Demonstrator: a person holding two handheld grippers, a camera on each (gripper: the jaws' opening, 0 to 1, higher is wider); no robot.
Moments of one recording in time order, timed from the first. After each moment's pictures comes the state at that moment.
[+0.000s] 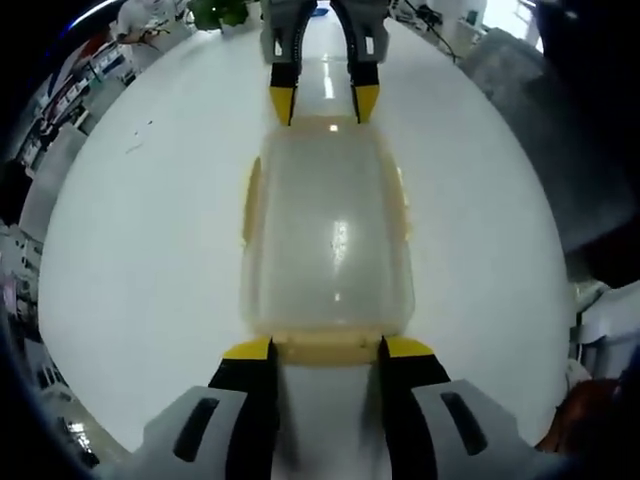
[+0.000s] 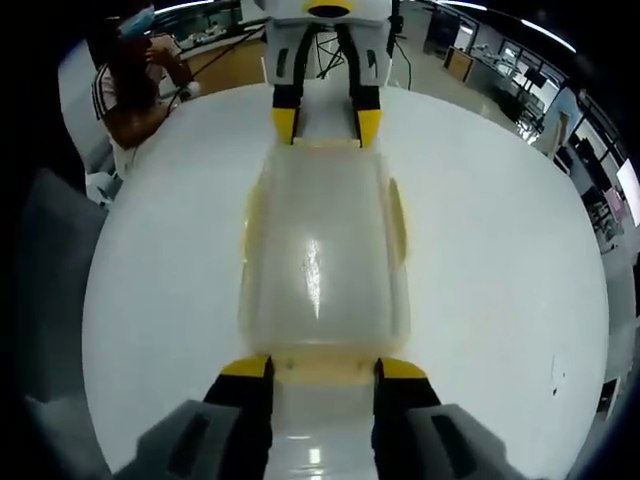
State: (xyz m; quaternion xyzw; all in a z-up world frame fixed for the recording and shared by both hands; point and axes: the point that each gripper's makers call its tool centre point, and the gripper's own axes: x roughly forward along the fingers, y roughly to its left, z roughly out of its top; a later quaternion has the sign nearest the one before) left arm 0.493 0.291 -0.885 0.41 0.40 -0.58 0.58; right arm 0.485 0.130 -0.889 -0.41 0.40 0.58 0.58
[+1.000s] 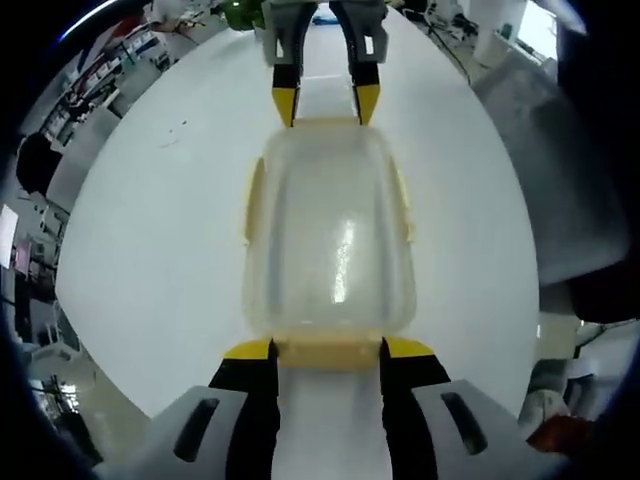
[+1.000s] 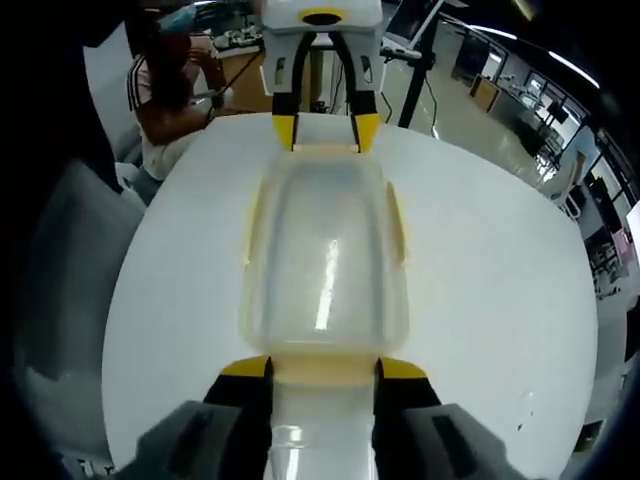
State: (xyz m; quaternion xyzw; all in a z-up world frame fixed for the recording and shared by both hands) left arm 0.466 0.304 -0.831 0.39 0.41 -0.52 0.63; right arm 0.477 0.143 -0.835 -0.43 0.35 0.63 0.55
